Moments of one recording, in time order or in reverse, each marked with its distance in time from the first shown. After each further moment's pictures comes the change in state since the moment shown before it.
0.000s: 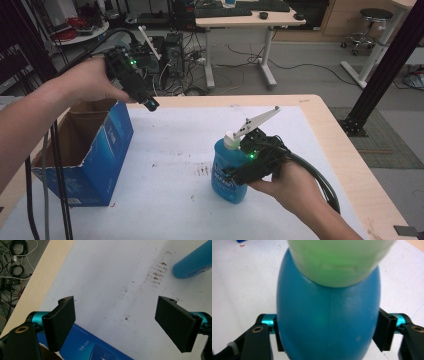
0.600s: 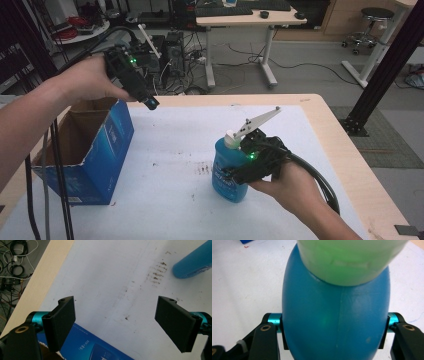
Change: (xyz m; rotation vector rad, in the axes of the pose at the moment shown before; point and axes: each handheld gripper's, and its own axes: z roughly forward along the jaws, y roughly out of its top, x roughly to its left) left arm 0.000 -0.001 -0.002 0.000 0.001 0.000; right arm 0.001 -0.002 0.002 -0.010 0.020 0.001
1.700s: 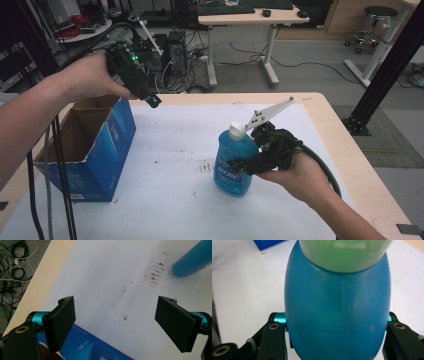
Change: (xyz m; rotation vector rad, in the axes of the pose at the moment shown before) left arm -0.006 0.000 -0.004 -0.014 0.000 0.011; right arm -0.021 0.001 -0.011 -0.076 0.125 -0.061
